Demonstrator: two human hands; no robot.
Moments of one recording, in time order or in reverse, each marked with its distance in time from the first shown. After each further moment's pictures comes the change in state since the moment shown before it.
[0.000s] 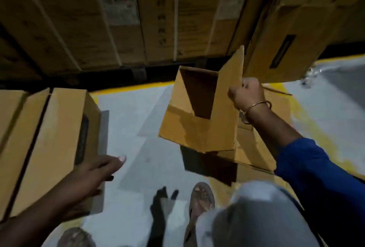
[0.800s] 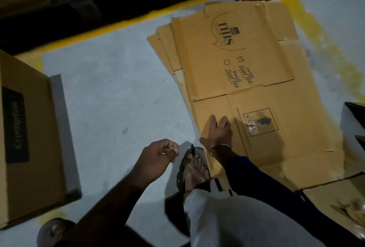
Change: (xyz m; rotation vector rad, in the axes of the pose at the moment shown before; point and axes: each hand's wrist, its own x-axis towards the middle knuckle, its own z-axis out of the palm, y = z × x) left_hand 0.188 -0.033 0.235 0.152 -0.238 0.114; right_hand -0.054 0.385 0.178 -0.839 -0.429 0.256
